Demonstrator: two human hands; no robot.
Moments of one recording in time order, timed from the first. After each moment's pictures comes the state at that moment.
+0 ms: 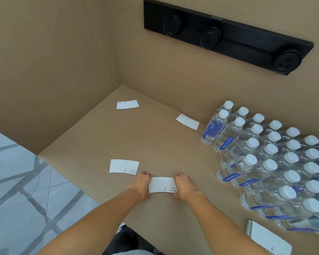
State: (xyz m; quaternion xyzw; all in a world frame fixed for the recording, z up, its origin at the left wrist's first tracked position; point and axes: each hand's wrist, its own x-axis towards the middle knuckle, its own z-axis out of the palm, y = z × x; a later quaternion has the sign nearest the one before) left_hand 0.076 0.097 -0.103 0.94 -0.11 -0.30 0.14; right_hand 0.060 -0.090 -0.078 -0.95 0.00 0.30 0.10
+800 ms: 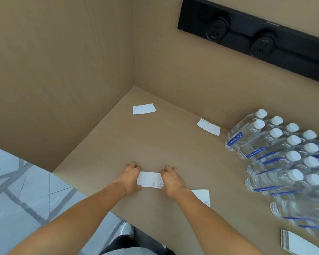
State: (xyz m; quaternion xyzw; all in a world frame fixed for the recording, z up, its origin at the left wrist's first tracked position) left_hand 0.171 0.257 -0.104 0.94 -0.16 -0.27 0.13; right_hand 0.135 0.070 -0.083 -0.96 -0.03 0.27 0.08
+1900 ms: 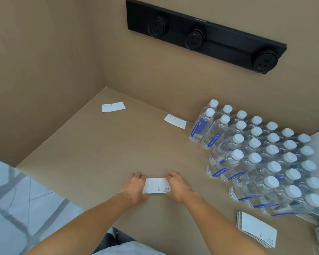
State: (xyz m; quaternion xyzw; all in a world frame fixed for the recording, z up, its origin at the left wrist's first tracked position) left_hand 0.076 0.098 -0.100 0.95 -0.18 -0.25 0.10; right_hand 0.052 -0.097 -0.083 -0.96 -0.03 0.24 0.11
